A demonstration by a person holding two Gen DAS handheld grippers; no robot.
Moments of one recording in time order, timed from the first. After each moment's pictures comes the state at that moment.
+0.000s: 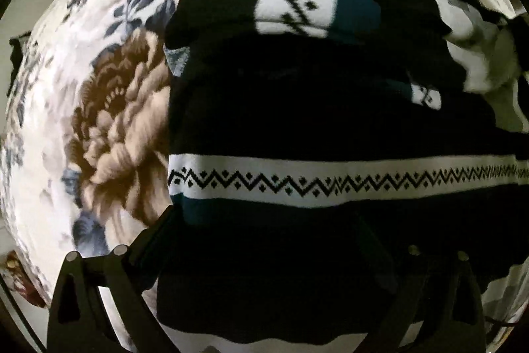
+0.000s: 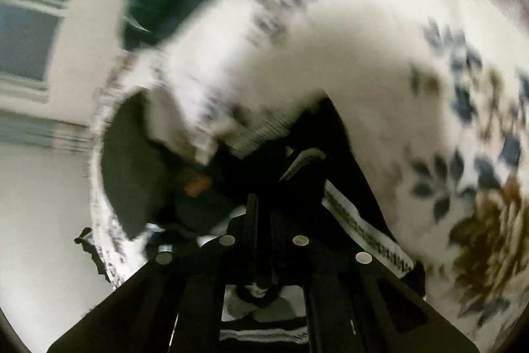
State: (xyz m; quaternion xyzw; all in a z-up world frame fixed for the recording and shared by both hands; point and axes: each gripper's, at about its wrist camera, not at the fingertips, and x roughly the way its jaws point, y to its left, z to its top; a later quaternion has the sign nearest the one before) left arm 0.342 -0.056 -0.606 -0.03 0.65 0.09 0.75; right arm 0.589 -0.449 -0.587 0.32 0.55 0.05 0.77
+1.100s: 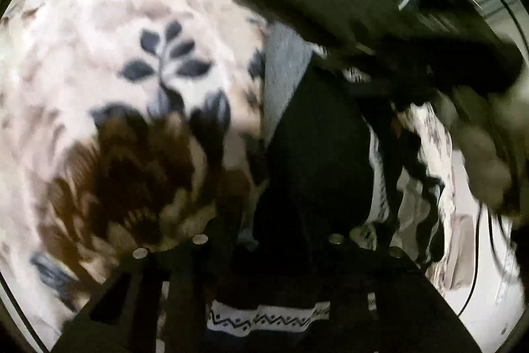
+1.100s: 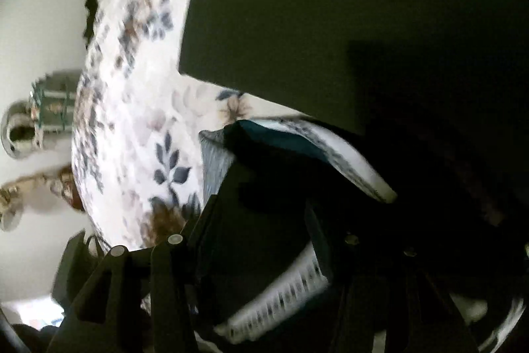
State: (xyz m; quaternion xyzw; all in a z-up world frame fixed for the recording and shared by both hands) left arm 0.376 0.071 -0.579 -0.32 0.52 0.01 0.79; right arm 0.662 -0.014 -0.677 -0.06 0.74 0.36 0.57
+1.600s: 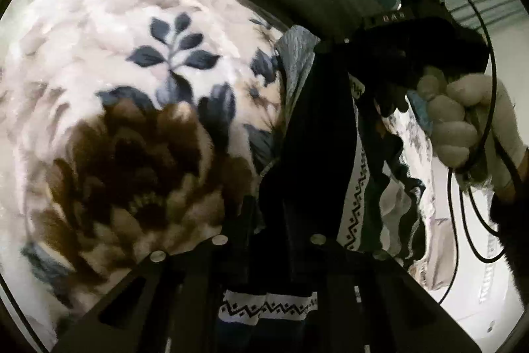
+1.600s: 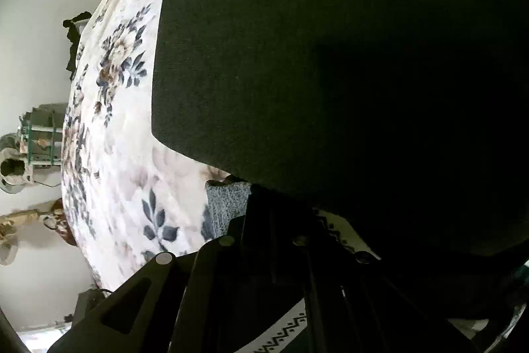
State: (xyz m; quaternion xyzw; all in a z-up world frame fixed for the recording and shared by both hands) left arm 0.358 0.094 -0.575 -0.38 0.50 -0.01 0.78; right arm 0.695 -0.015 -0.675 0.00 0.71 0.31 0.63
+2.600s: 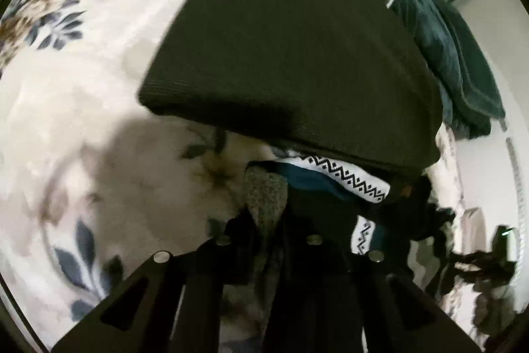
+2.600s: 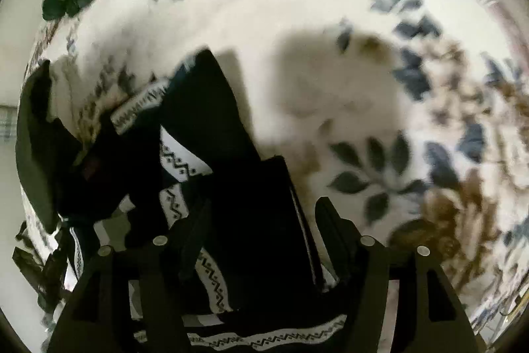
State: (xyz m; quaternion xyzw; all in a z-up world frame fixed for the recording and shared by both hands) left arm 0.516 0.107 -0.584 -0.27 0.52 -0.04 0.81; right arm 0.608 -0.461 -0.688 0.24 0.69 -0.04 0.68
